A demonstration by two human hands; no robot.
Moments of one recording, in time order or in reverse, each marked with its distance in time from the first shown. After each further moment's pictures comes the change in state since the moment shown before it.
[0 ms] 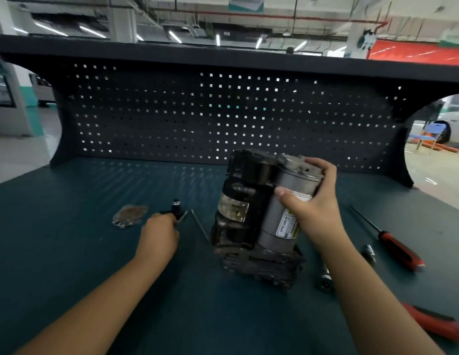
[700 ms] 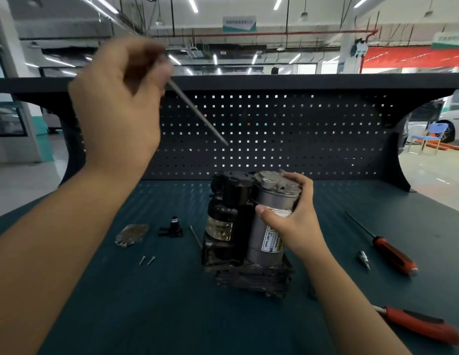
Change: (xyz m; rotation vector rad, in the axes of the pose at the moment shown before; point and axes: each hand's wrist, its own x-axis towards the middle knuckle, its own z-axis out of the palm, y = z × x) left_hand -0.016 0.133 -0.209 -0.664 0.799 0.660; right_hand -0.009 -0.008 0.000 0.045 -0.046 0.014
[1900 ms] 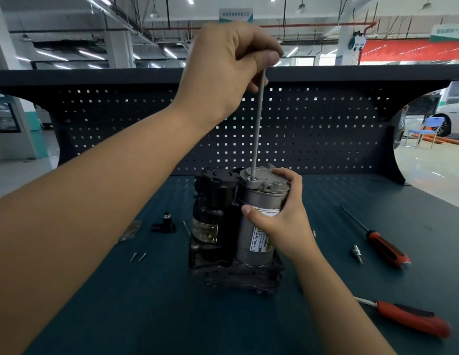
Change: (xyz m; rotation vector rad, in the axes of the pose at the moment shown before) left_hand 0.020 0.042 0.081 -0.330 -0.498 -0.024; right_hand -0.006 -0.004 0.002 -0.012 -0.032 -0.013
